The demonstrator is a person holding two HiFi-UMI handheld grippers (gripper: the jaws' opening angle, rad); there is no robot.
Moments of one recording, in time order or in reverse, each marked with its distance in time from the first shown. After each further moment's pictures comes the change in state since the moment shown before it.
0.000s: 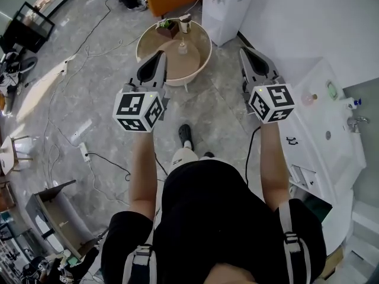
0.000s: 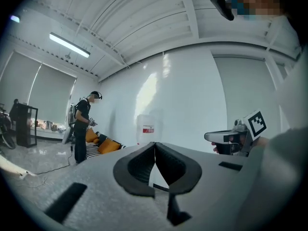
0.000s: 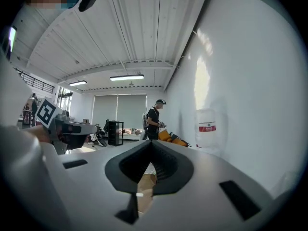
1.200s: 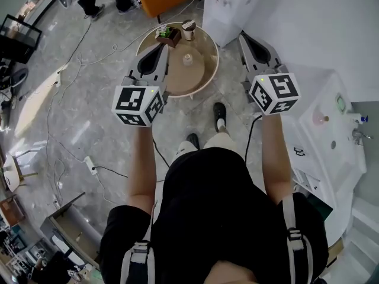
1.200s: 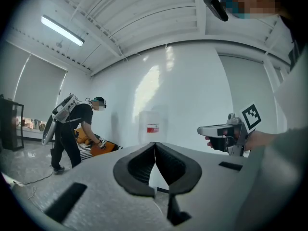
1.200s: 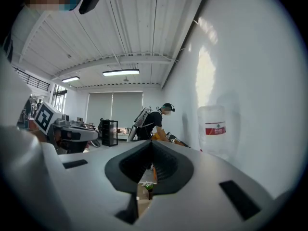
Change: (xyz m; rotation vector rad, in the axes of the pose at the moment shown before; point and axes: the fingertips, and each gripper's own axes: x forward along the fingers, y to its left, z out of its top) left arm 0.167 0.140 -0.002 0.020 0.022 -0.096; right arm 0.213 -0.054 0.009 -0.003 0.015 -0.030
